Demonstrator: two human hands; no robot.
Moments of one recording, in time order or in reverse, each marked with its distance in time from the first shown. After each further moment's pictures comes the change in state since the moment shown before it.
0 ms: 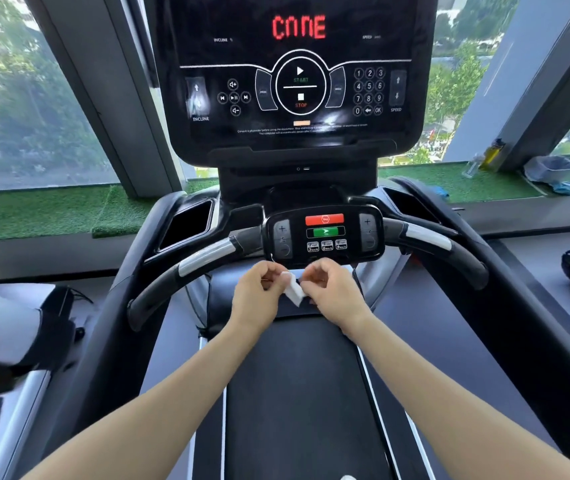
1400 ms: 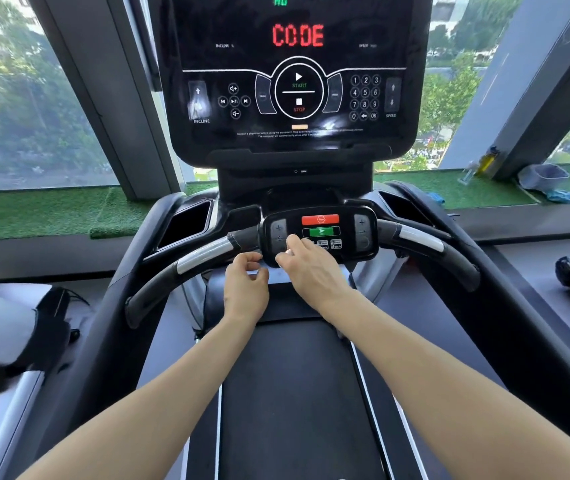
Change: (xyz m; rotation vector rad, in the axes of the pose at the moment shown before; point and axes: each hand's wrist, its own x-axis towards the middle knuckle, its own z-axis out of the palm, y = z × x) left_hand 0.007 -0.001 0.000 0.016 0.170 -0.160; right_hand 0.020 -0.025 0.011 -1.081 0.117 -0.716
